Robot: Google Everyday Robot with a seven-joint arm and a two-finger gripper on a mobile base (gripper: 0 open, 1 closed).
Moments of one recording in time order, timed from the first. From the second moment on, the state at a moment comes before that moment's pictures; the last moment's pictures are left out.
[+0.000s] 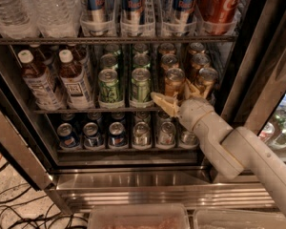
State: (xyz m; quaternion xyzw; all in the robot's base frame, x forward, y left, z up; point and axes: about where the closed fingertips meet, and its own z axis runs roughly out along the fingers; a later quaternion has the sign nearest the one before) arm 0.631 -0.111 0.828 -0.22 0.63 0.14 0.73
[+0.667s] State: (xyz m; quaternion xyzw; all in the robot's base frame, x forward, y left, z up) arm 0.633 -0.106 0.827 -0.22 0.63 0.14 0.73
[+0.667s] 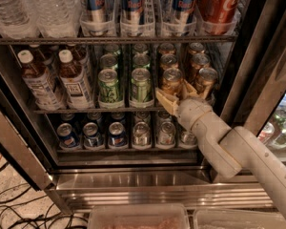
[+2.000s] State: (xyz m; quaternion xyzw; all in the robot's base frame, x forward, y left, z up) arm 0.612 -0.108 0.897 -0.24 0.55 0.17 0.78
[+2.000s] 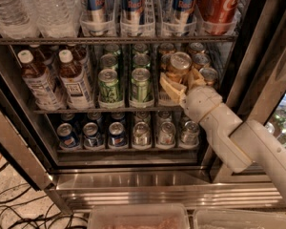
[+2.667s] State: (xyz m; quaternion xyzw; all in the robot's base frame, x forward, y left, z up) arm 0.579 -0.080 0.915 -0.34 0.54 0.23 0.74
